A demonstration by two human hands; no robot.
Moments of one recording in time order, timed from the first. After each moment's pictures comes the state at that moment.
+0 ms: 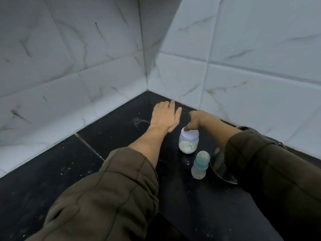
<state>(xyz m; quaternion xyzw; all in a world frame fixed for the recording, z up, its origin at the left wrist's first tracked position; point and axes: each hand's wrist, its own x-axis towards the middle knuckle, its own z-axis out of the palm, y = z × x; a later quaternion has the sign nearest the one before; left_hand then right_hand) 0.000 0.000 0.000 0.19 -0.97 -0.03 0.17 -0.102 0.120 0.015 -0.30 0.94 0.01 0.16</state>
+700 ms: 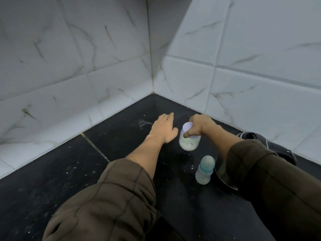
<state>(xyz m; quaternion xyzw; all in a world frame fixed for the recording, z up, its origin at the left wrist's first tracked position) 0.027 -0.017 -0.014 0.19 -0.97 -0.15 0.05 -0.093 0.114 0.012 -0.34 0.93 -0.03 0.13</state>
